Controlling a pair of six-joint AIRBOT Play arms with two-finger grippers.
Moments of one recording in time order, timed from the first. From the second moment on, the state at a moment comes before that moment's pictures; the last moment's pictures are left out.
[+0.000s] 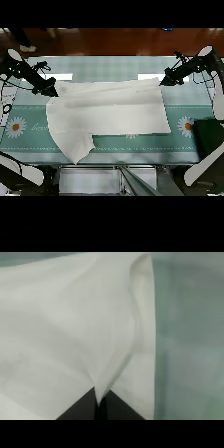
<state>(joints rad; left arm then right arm) 0.20 -1.85 1.64 1.17 -1.66 -1.45 -0.19 -2.03 1.87 -1.00 1.56 1.39</state>
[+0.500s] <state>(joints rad) 0.25 -1.69 1.55 1.18 -1.62 -1.47 -0.25 -1.92 1.82 -1.04 1.57 1.45</state>
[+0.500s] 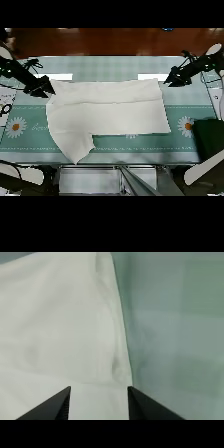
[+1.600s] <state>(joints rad) 0.63 -0.95 0.40 1.03 -1.37 -1.44 -0.49 -1.16 0.69 -0.66 1.20 1.07</state>
